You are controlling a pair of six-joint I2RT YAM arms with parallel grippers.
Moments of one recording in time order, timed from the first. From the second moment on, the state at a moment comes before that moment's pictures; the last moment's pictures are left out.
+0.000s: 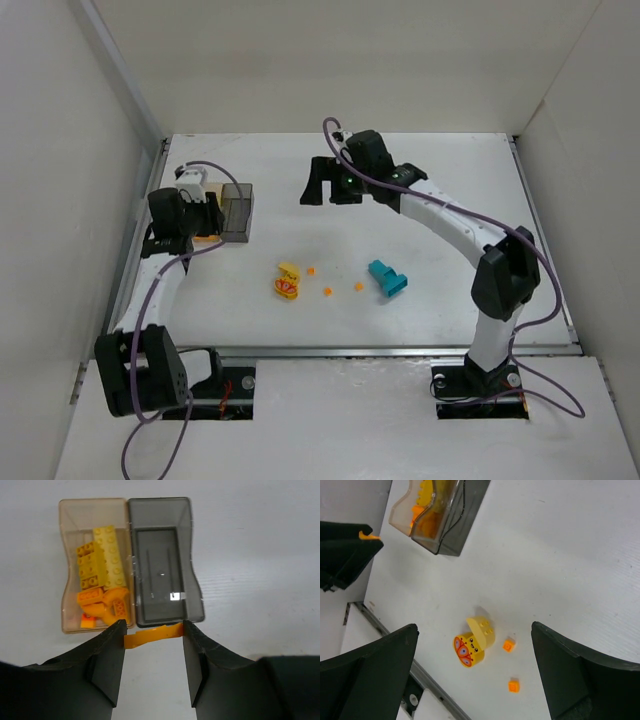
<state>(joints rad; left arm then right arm) 0.13 1.16 0.77 -0.13 0.32 0.06 0.63 1.83 1.66 -0.43 -0.26 0.52</state>
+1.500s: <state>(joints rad) 0.09 1.06 0.68 0.02 -0.03 0.06 0.75 1.86 1.38 -0.64 -0.02 0.35</state>
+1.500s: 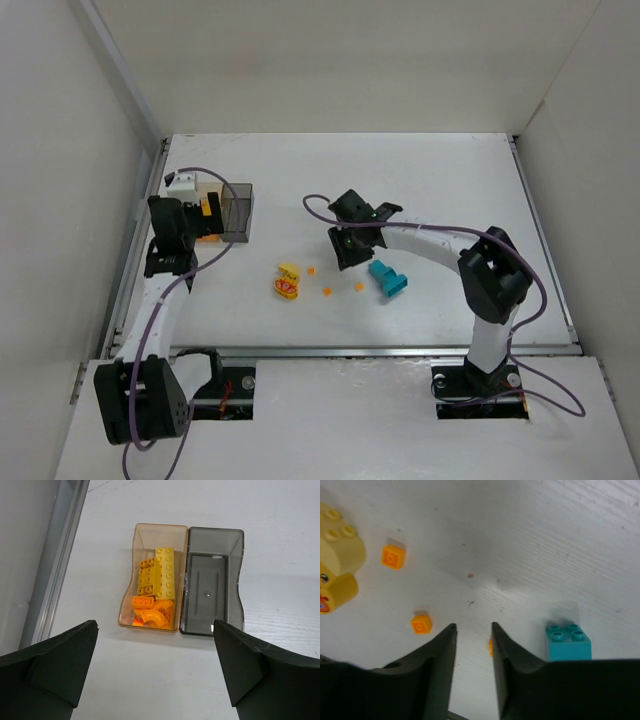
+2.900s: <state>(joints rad) 0.12 0.88 0.69 -0.32 0.47 0.34 0.81 1.78 1.26 -0.60 0.03 0.40</state>
